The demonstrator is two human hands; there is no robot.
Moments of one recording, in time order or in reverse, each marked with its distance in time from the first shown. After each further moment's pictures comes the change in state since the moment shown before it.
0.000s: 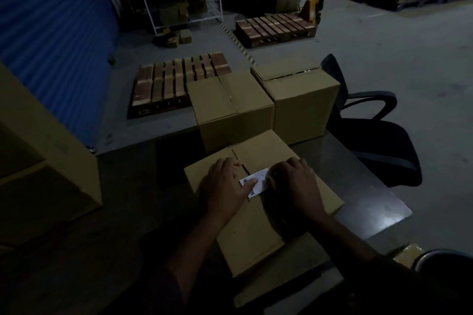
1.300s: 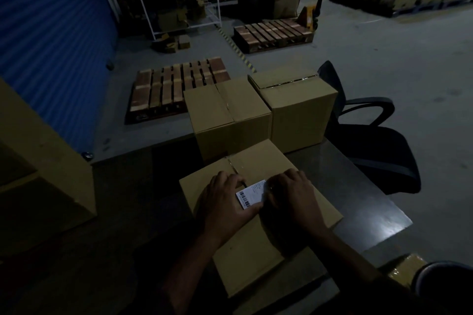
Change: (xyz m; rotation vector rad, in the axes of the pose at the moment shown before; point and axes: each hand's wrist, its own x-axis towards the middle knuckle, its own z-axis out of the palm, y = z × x) left_hand -0.002 -0.010 0.012 0.025 -0.026 0.158; right_hand -0.002 0.003 -0.002 0.029 -0.001 -0.035
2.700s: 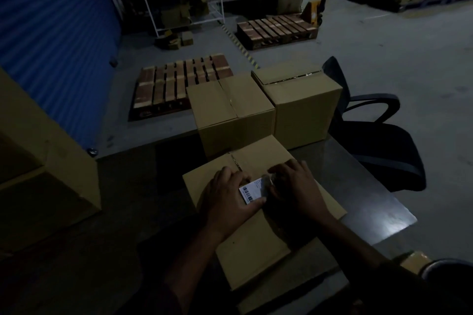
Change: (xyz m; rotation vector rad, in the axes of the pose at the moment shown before) left_hand 0.001 -0.002 0.000 -0.002 -0.028 0.011; right_hand 0.017 0.013 0.006 0.028 -0.079 -0.062
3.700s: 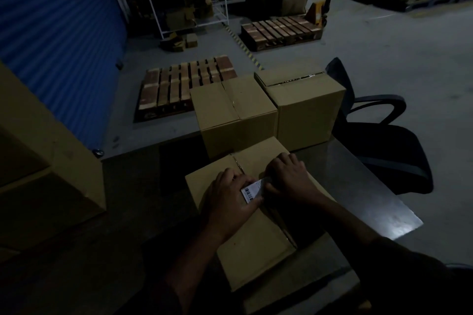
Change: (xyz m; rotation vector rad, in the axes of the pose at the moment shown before) left_hand 0.000 0.005 -0.003 -0.053 0.037 0.028; right_hand 0.036 0.006 0.005 -0.088 -0.155 -0.117
